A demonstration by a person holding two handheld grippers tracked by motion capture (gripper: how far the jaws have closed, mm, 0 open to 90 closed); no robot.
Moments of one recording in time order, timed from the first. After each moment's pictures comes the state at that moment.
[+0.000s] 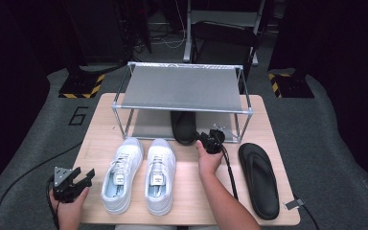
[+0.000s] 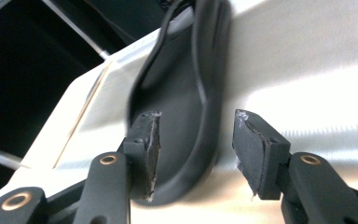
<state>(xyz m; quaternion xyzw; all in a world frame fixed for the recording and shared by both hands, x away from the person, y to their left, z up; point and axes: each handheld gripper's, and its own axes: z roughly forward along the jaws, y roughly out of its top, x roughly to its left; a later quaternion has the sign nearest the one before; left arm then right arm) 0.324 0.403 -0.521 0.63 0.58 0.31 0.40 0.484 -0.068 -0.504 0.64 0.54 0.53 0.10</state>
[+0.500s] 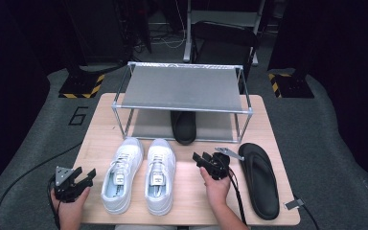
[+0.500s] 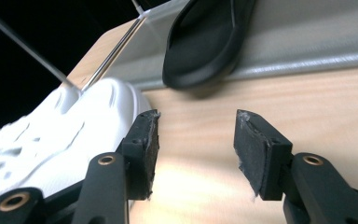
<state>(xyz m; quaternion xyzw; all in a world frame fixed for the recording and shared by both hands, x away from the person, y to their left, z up) 0.327 0.400 -0.521 0.63 0.58 0.31 0.41 0.394 -0.081 -0.502 0.58 0.61 0.52 0.10</state>
